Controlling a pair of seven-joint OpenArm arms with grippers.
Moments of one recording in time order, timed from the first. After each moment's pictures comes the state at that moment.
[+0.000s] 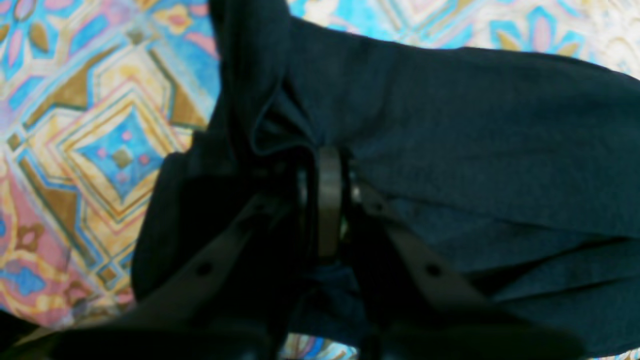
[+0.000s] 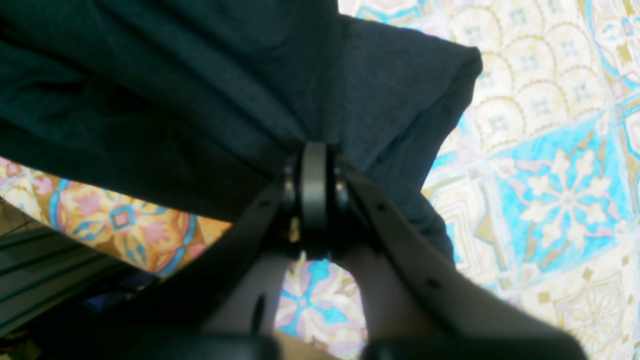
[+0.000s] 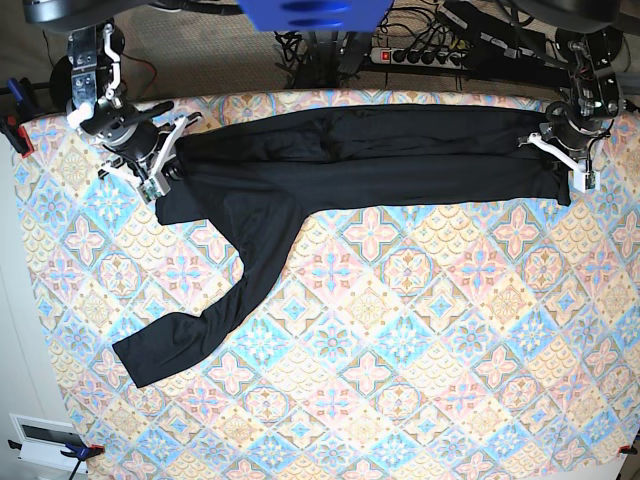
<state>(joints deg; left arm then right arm) 24.3 -24.6 -26.2 90.5 -33.4 -14.8 42.0 -24.1 24.4 8.2 110.0 21.8 24.8 -46.8</state>
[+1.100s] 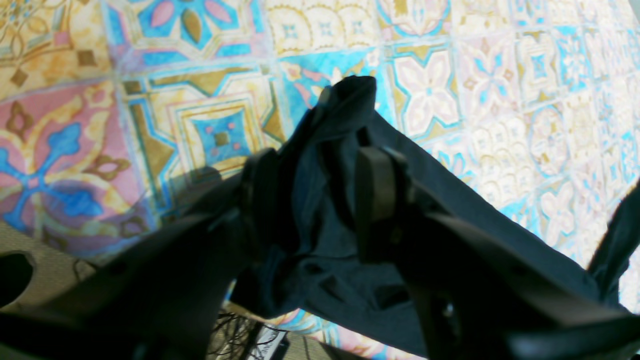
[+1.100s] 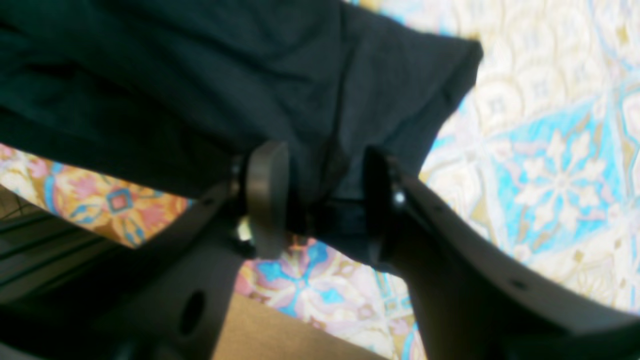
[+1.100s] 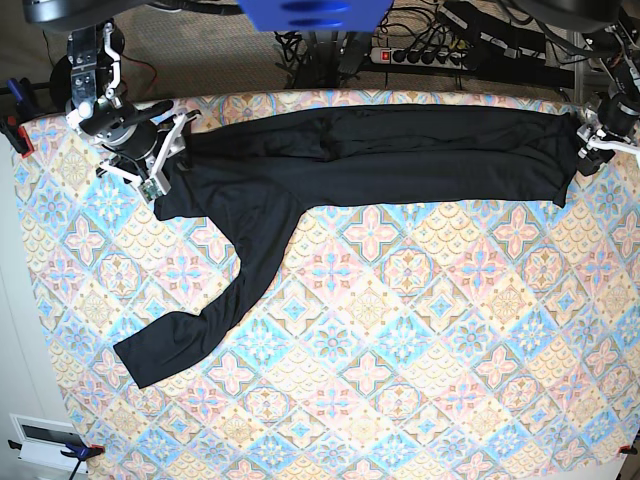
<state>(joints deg) 24.2 -20.9 -49.1 90.5 -57.5 -14.6 53.3 -23.9 24.3 8.6 112.0 21.6 24.4 -50.9</state>
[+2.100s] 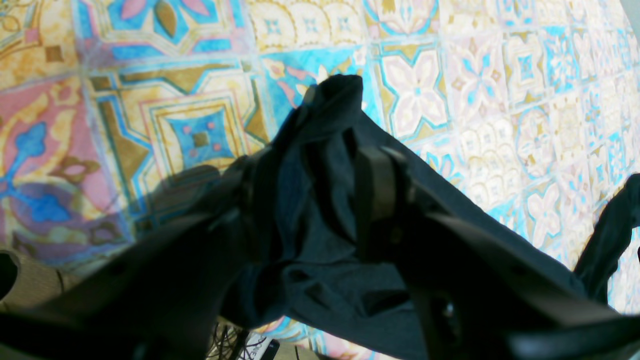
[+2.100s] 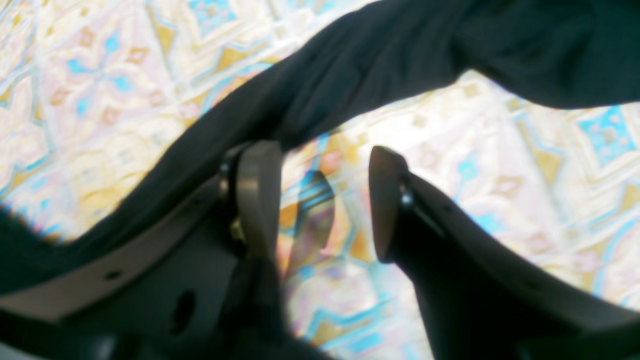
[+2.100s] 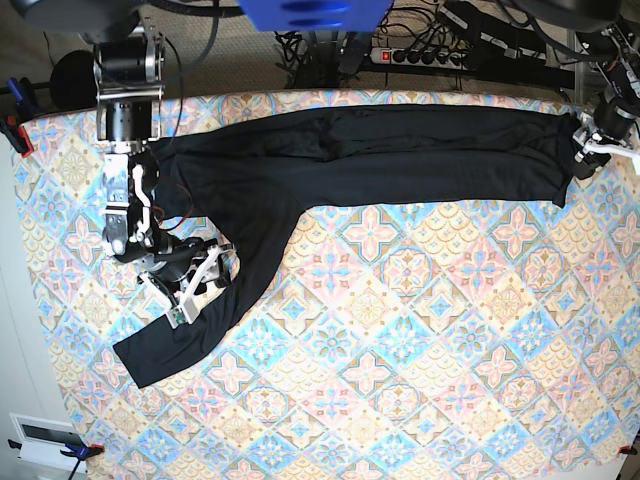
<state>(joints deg) 22.3 -19.8 -49.0 90.7 -57.3 -14.6 54.5 15.4 15.2 -0.2 73.6 21.6 24.7 -46.9</state>
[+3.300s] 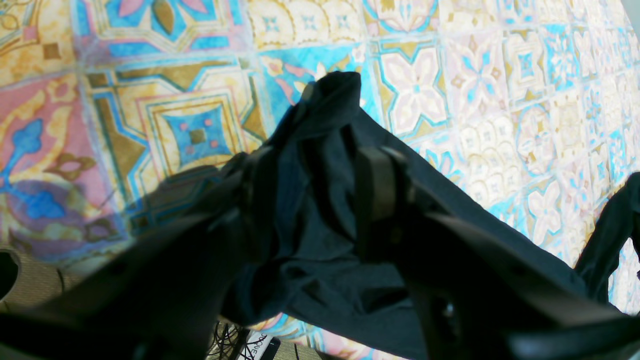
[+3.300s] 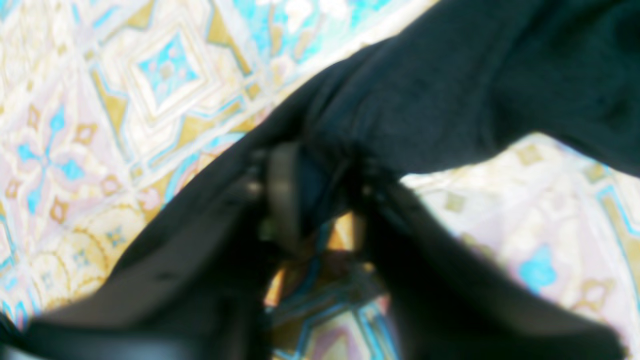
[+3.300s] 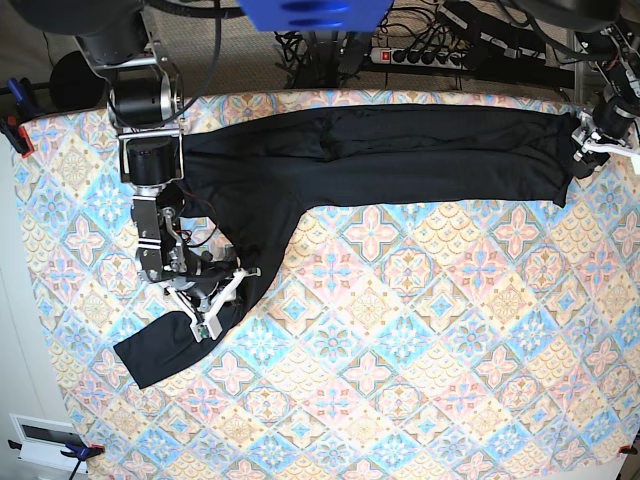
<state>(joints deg) 22.3 -19.6 -49.0 90.7 -57.1 -14.6 54.6 25.7 9.2 -4.2 50.3 16.1 23.8 -34.7</state>
